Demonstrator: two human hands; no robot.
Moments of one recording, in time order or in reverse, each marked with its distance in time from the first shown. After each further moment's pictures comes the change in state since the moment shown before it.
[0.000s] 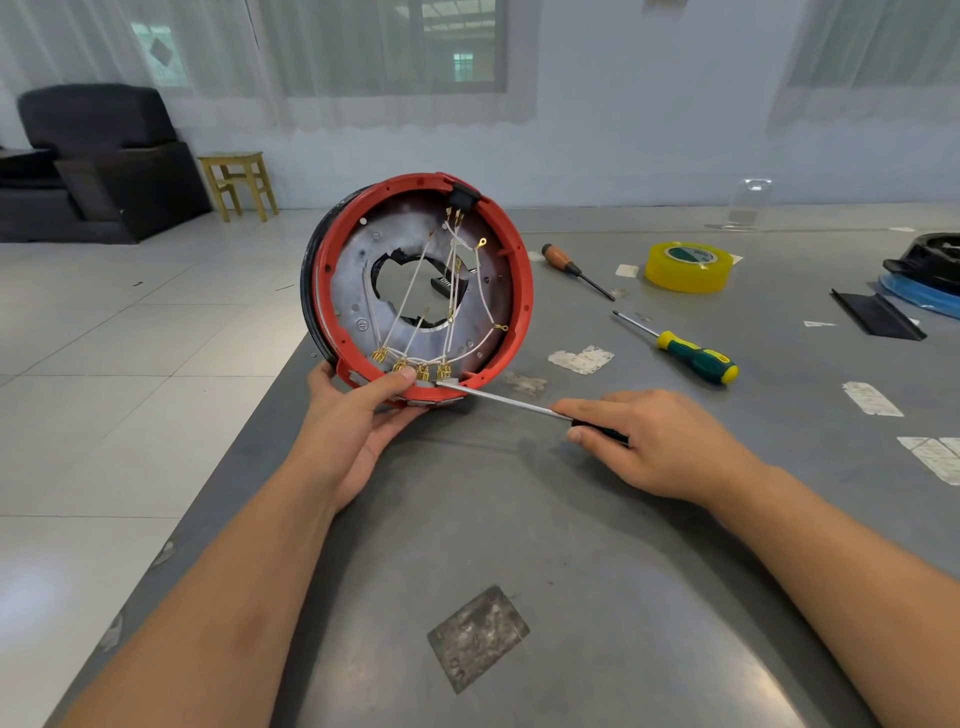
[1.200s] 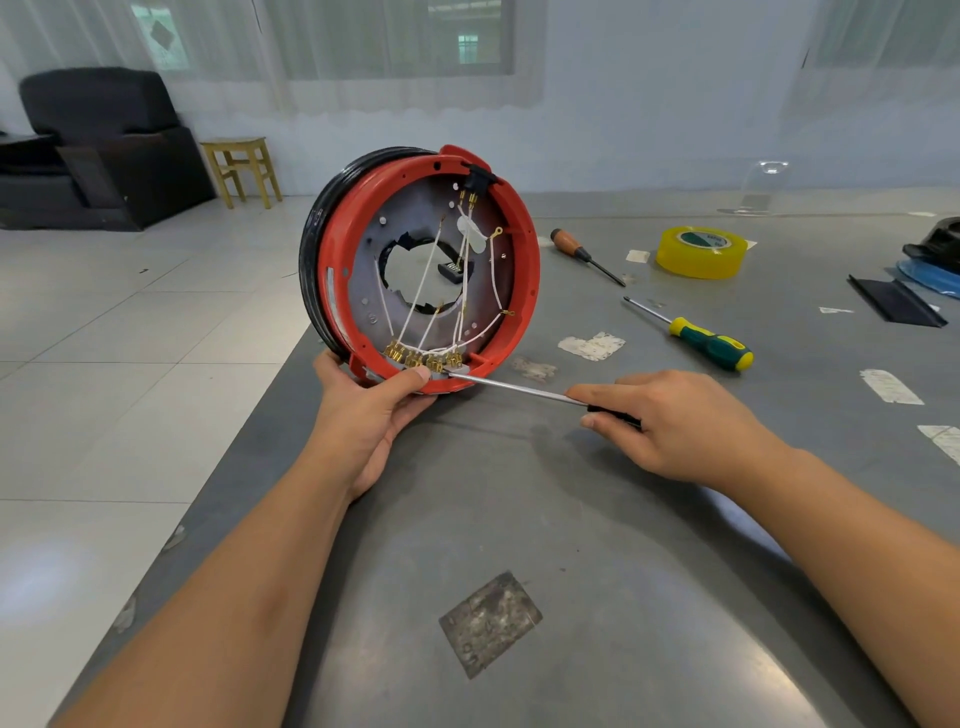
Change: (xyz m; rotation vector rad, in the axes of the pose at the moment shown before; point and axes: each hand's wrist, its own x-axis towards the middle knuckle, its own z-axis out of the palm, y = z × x) left_hand 0.000 -0.012 -0.004 0.087 -0.016 0.094; right_hand 0.002 0.001 -0.003 -0.086 0.009 -0.025
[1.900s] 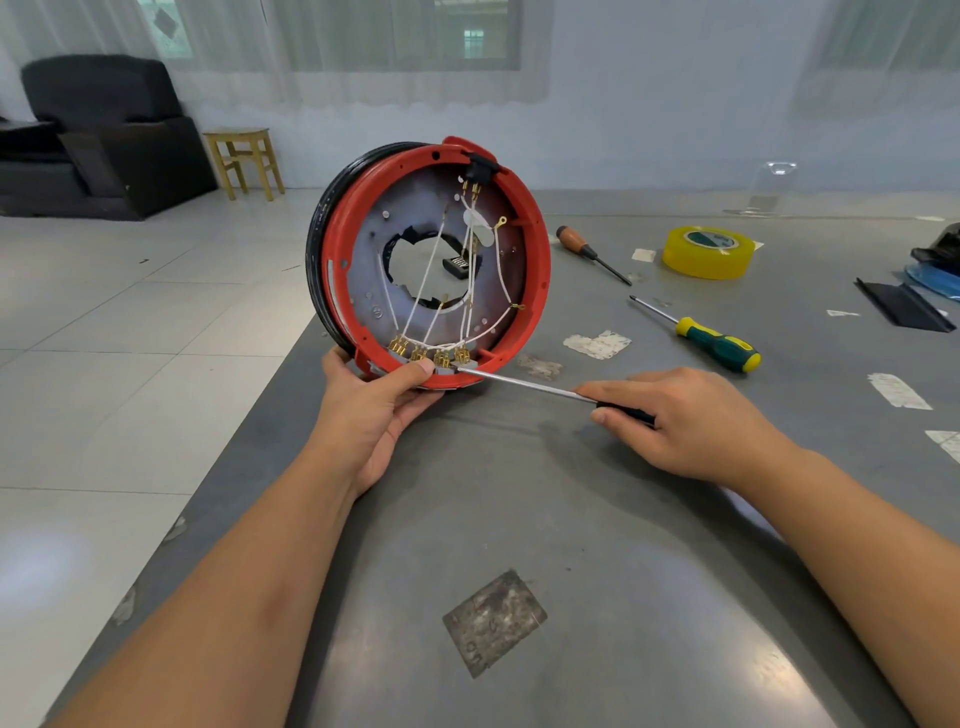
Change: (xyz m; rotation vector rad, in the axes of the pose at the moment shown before) left_hand -0.002 0.002 0.004 -0.064 0.027 -0.058; right_hand -0.001 0.005 0.002 0.048 0.043 0.004
